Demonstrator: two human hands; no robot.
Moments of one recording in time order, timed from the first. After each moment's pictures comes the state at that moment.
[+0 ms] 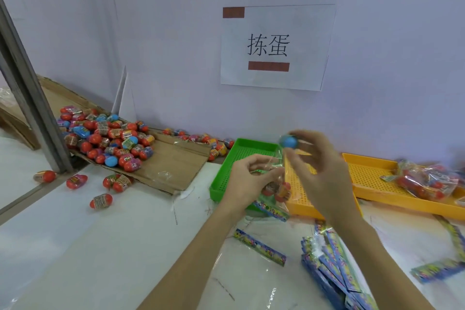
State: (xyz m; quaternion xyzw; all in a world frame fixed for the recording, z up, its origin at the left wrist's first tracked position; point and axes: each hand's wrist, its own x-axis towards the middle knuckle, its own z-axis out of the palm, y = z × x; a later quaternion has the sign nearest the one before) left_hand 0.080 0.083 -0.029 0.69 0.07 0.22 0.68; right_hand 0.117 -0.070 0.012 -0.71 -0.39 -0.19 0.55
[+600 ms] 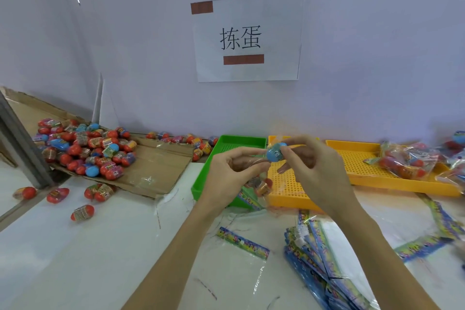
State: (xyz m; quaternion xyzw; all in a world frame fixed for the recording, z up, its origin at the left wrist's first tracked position) left_hand 0.073 0.083 -0.021 0.73 -0.02 0.24 0.64; right_hand 0.139 -0.099 -0.001 -0.74 -0.32 -0.12 0.58
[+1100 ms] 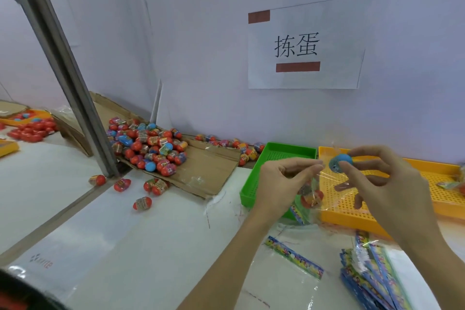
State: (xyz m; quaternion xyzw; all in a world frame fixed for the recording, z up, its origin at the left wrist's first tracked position) left_hand 0.073 0.081 -0.019 0.71 -0.01 0.30 0.63; right_hand 0.127 -0.096 0.003 -0.76 -0.27 -0.16 0.57
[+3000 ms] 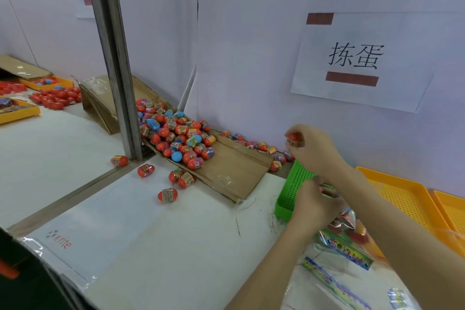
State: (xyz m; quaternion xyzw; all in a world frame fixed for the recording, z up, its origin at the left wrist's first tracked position) left_hand 0.097 0.107 -0.049 0.73 0.16 0.18 0.64; right_hand 0.184 0.111 0.030 -0.84 -0.44 -0.08 0.30
